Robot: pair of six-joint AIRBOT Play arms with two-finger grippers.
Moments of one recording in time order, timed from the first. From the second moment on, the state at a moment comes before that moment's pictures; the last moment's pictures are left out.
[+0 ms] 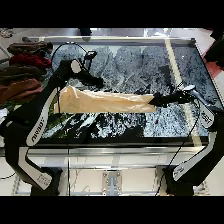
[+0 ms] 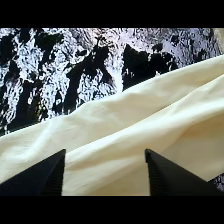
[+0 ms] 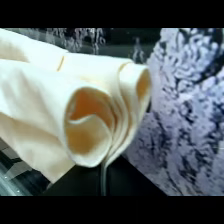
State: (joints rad) left arm -0.35 -1.76 1.72 1.27 -1.05 -1.41; right arm -0.27 -1.91 1.34 -0.67 1.28 1.05
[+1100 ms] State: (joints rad) left arm -0.31 -1.78 1.71 1.24 -1.23 -1.36; right arm 0.25 -1.72 1.82 -0.52 1.28 1.22
